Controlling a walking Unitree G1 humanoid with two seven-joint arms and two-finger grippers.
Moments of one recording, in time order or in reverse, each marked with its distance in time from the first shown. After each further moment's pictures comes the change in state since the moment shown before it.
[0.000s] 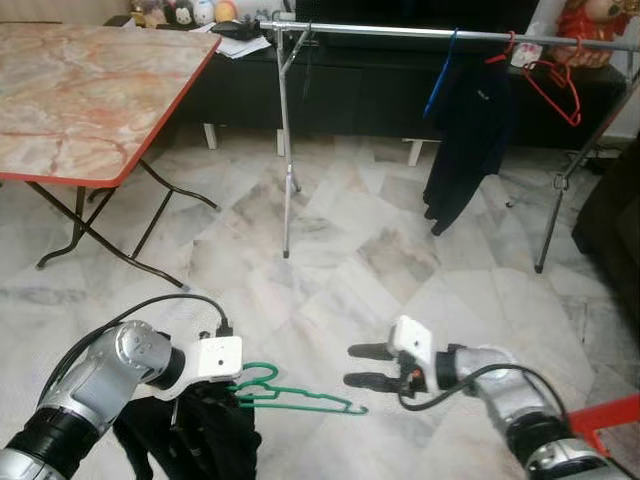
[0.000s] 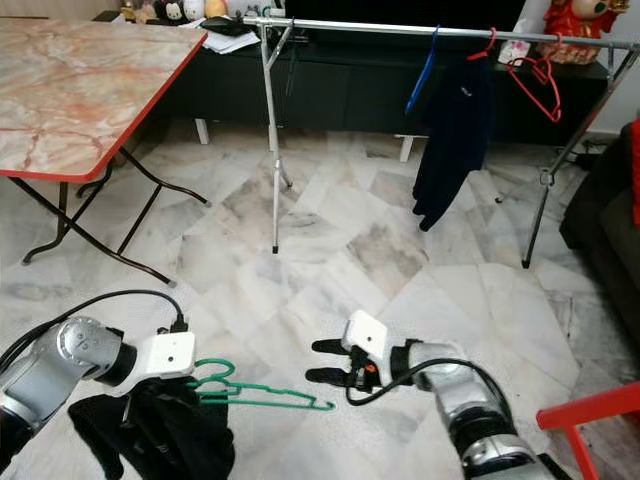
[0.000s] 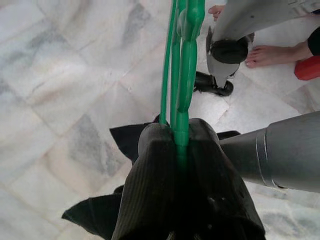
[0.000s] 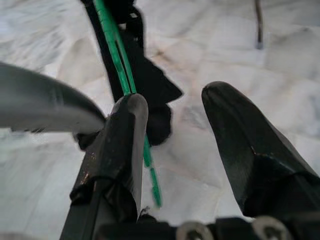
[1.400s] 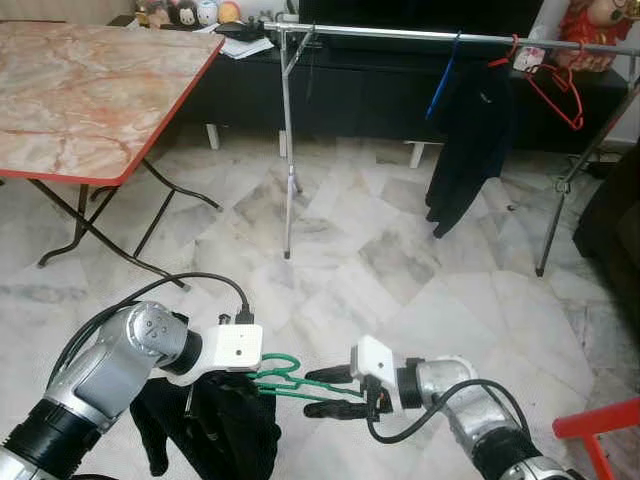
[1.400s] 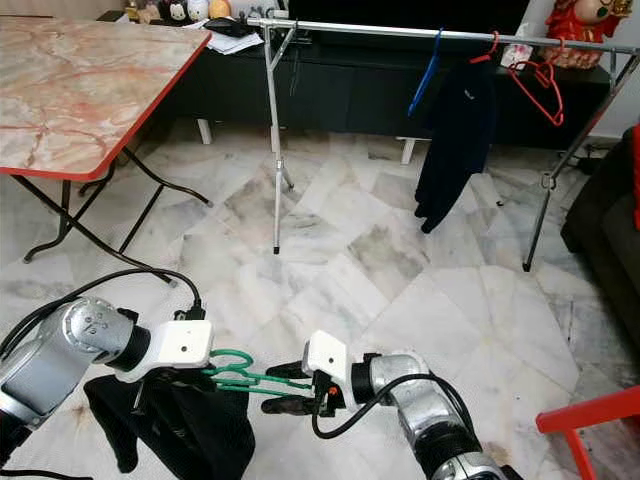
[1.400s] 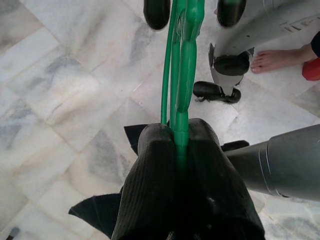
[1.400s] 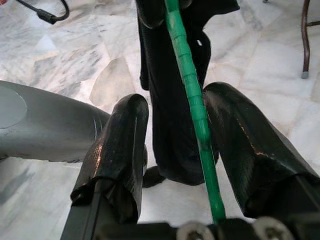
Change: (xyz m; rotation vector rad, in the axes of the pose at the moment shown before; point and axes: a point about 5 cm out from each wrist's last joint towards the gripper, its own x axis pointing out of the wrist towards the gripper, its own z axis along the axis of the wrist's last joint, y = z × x) left arm -0.012 0.000 0.035 0.094 -0.022 0.013; right arm 0.055 0.034 0.006 0.006 -0.085 0.123
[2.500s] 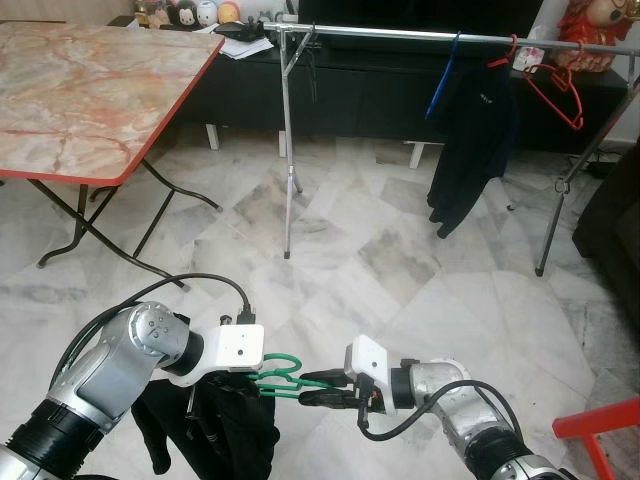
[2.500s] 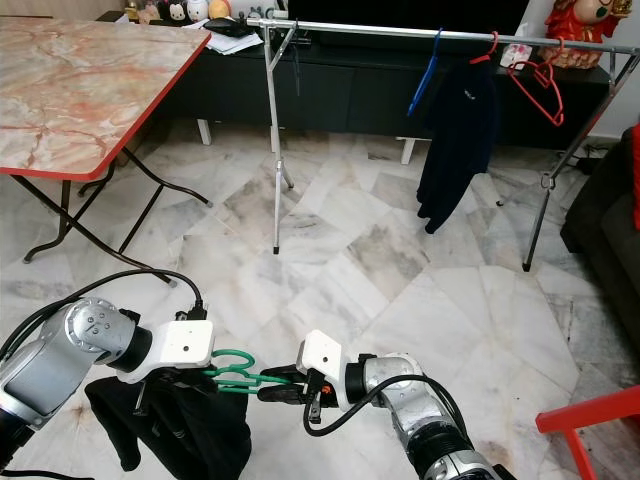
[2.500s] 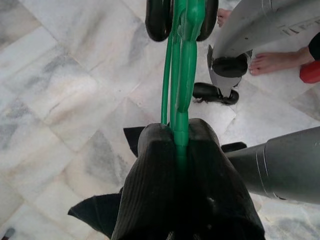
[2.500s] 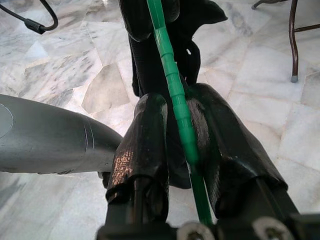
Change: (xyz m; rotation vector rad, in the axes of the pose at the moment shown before) left arm 0.002 0.000 0.001 -0.014 -0.006 -0.001; right arm 0.006 -0.002 0.002 -0.004 -0.019 -0.034
